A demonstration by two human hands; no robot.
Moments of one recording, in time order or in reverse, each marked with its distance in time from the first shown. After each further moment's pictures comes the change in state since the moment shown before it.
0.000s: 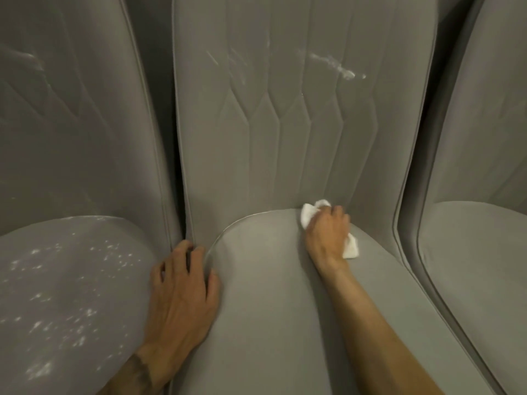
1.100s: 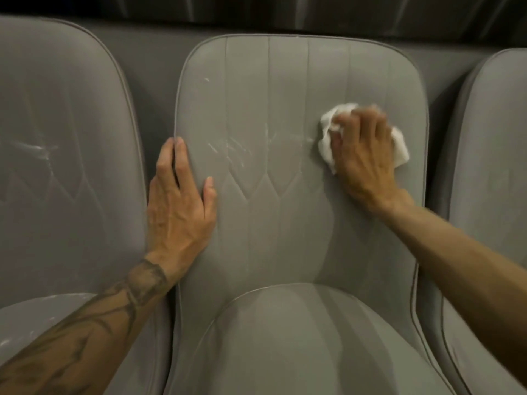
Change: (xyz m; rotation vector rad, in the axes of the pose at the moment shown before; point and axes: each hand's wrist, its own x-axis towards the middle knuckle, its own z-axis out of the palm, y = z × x) left_hand 0.247 0.023 -0.064 -0.132 0.787 0.167; right_hand 0.199 -0.075 -0.157 0.031 0.856 -0.867
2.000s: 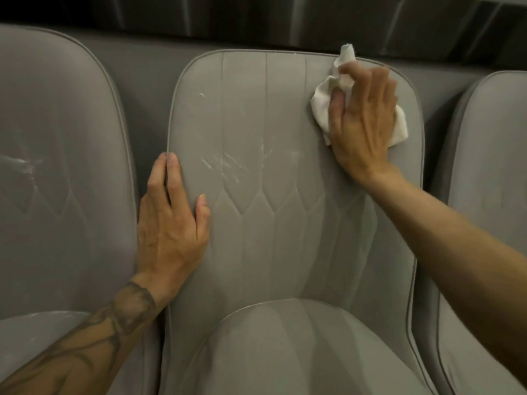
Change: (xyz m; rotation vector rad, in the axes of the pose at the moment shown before) left_hand 0.000 0.005 -0.005 -0.013 -0.027 -0.011; right_hand 0.076 -0.002 0.003 0.056 0.152 0.192
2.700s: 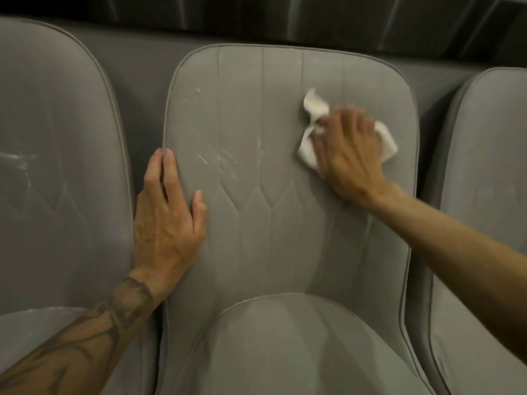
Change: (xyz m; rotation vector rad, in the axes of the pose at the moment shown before) left_hand 0.001 0.000 0.000 -0.007 0.007 0.009; right_hand -0.042 0.002 -0.017 -0.065 -0.222 -0.234
